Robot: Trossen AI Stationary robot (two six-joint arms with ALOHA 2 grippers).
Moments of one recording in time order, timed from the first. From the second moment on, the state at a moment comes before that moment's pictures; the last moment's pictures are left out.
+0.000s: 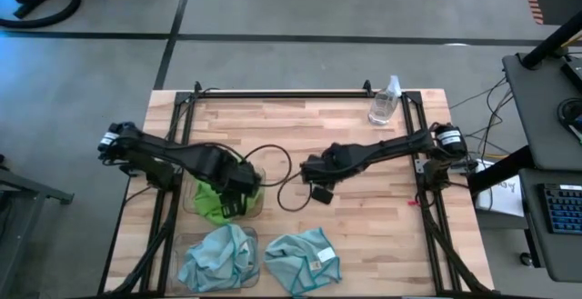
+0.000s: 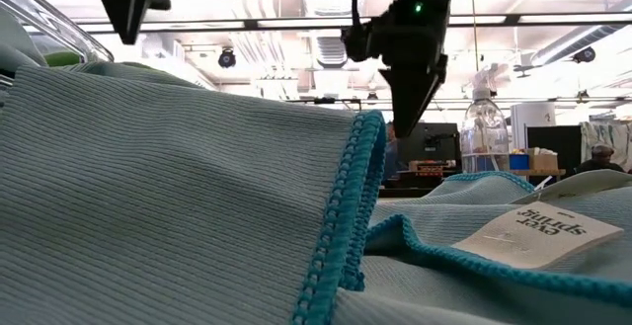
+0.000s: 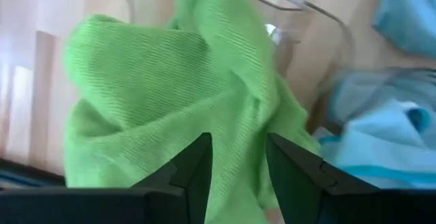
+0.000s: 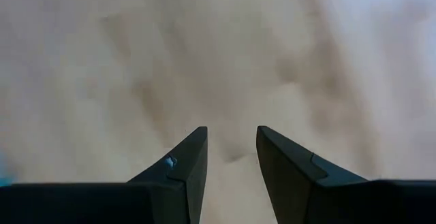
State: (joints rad) left arm -0.28 1.55 1.48 -1.45 -0.05 -0.61; right arm 0.09 1.84 1.45 -1.02 0.20 0.47
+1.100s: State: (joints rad) left arm -0.54 1.51 1.51 -1.45 -0.09 -0.82; right arm 0.55 2.00 1.45 -0.68 -0.02 0.96
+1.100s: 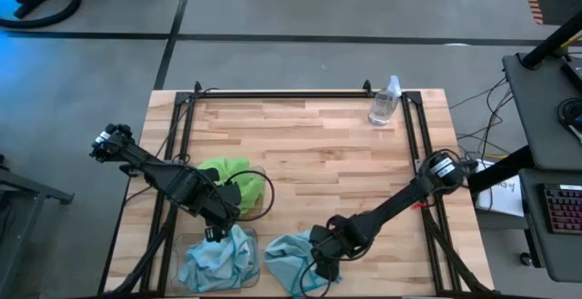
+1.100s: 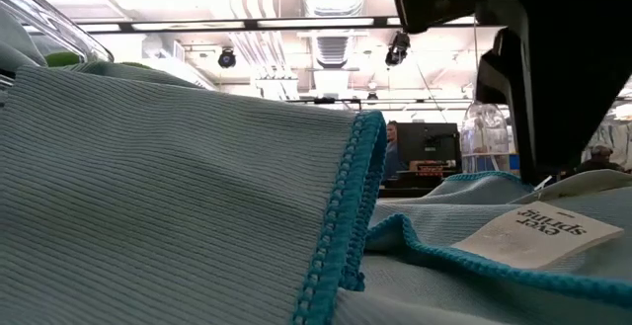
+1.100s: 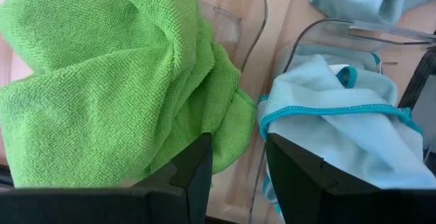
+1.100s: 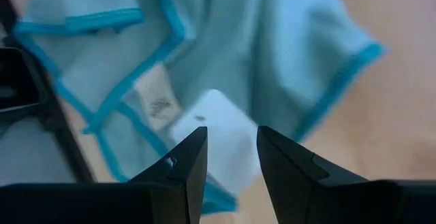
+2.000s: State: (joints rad) left arm -0.55 1.48 1.53 -1.51 -0.04 -0.69; right arm 0.51 2.11 1.45 -0.51 -0.08 1.08
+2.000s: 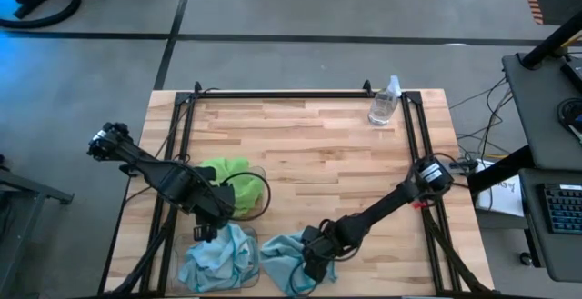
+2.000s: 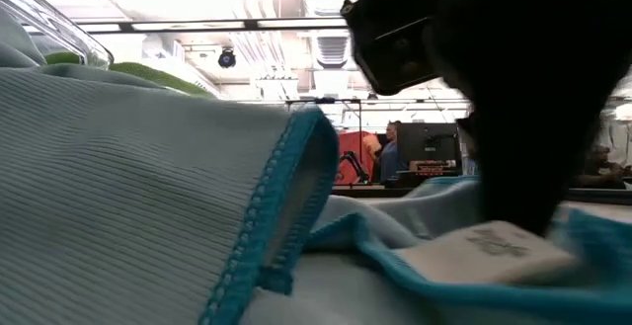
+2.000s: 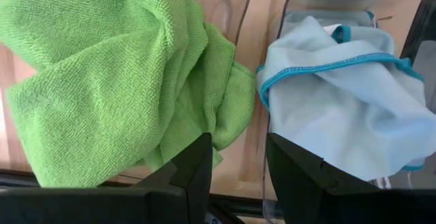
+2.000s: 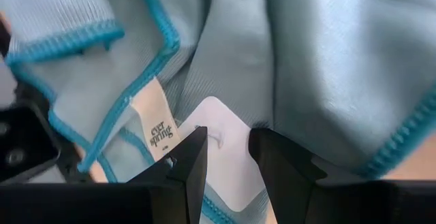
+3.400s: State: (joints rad) left arm -0.55 1.44 1.53 -1.51 -0.04 -0.74; right arm 0.40 2.17 1.61 -0.53 -0.07 0.64
